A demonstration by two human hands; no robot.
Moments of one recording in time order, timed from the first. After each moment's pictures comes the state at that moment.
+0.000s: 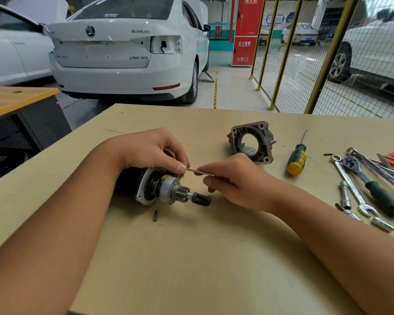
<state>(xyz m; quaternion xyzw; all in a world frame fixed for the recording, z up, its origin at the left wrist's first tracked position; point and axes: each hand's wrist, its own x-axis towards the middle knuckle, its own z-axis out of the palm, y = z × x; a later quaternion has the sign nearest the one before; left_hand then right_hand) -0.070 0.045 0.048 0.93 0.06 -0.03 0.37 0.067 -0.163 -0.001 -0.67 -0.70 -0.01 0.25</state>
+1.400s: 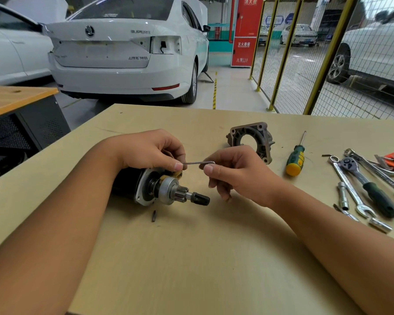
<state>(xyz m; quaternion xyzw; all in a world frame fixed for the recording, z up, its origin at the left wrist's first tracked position) -0.070 0.049 0.048 0.93 0.08 -0.04 0.35 0.070 -0.165 -0.004 -0.61 -0.52 0.28 0.54</state>
